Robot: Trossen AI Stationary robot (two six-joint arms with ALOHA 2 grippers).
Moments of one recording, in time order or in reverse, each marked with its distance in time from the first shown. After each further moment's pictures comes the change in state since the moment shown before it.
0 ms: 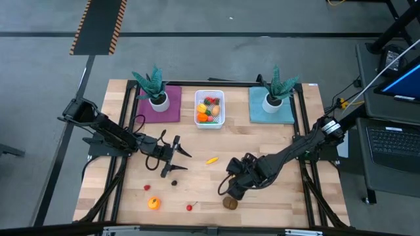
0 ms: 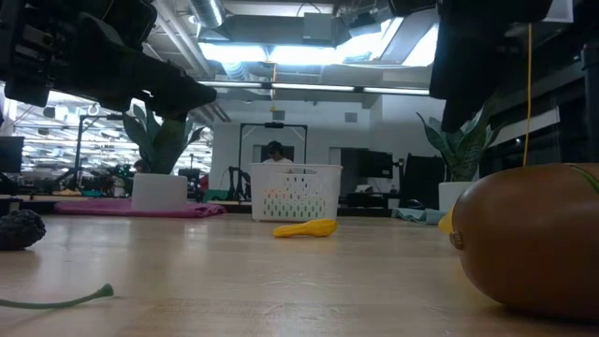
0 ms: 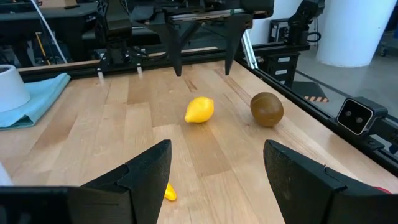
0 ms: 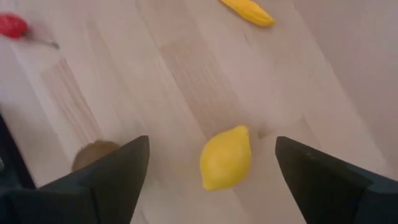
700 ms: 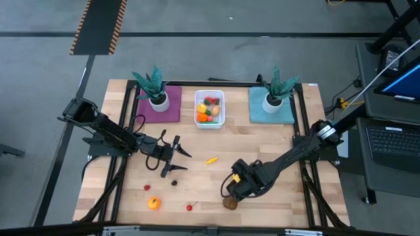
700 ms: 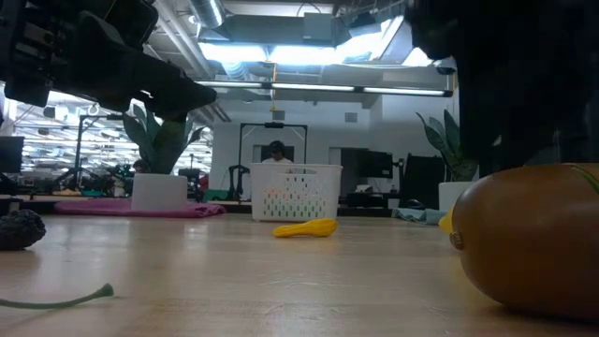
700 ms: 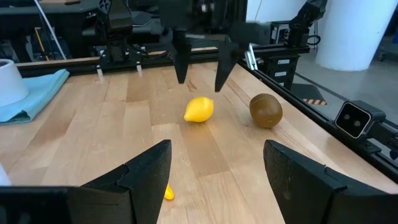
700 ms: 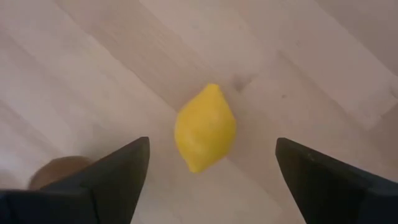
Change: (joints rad) left arm -0.001 0.000 0.000 0.000 0.000 -0.026; right arm 0.045 0.084 -0.001 -0.101 0.000 0.397
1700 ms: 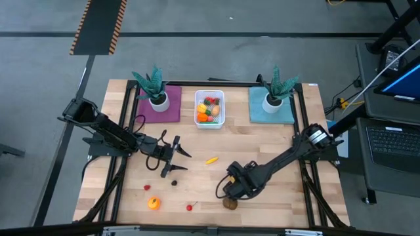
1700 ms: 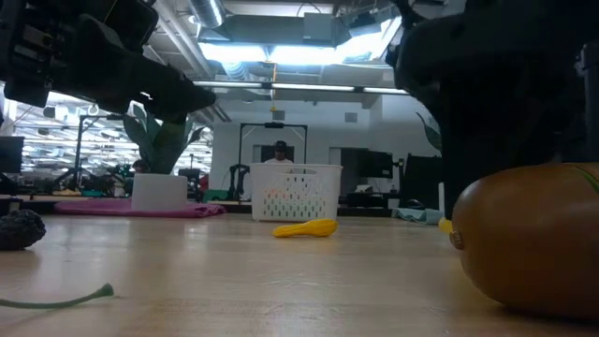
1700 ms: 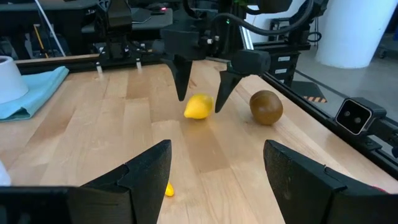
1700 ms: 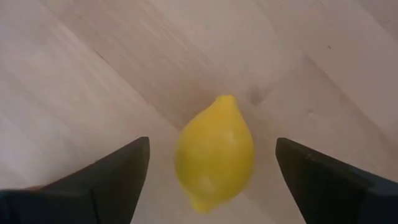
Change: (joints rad) left arm 0.000 0.000 0.000 -0.013 0.000 0.000; right arm -0.021 0.103 0.001 0.067 0.000 -0.053
